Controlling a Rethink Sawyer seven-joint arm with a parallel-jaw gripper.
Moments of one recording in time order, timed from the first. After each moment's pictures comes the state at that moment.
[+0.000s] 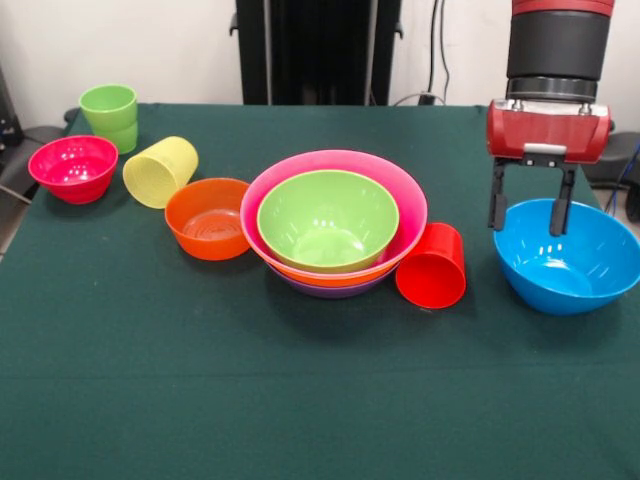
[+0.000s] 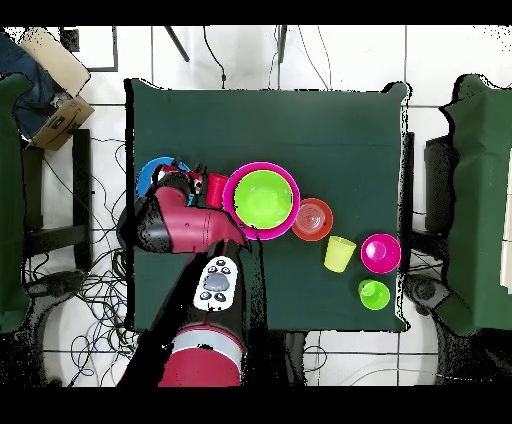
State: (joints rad) arm 0.15 -0.55 -0.12 1.70 0.17 -0.12 1.96
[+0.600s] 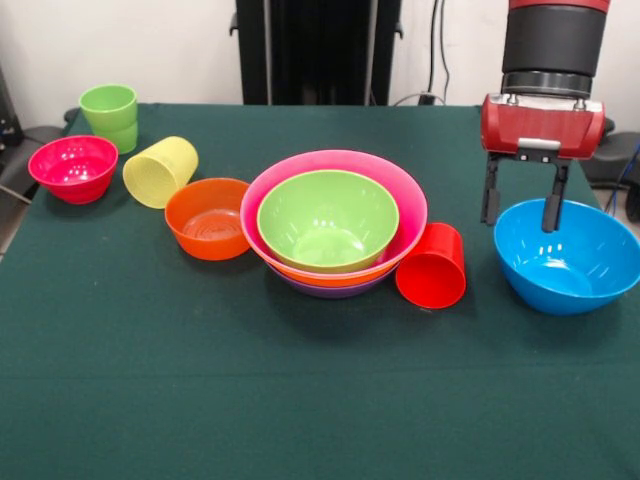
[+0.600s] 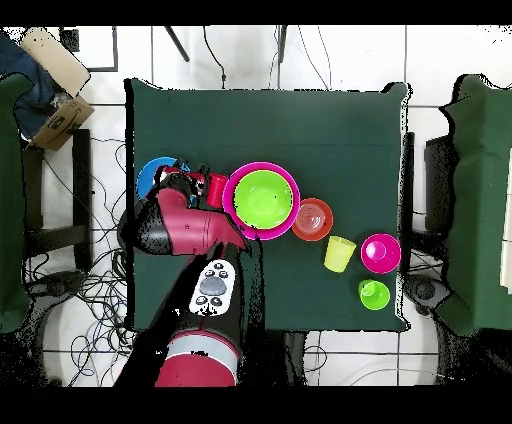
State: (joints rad) arm 0.16 -0.55 -0.16 1.70 0.17 -0.12 1.96
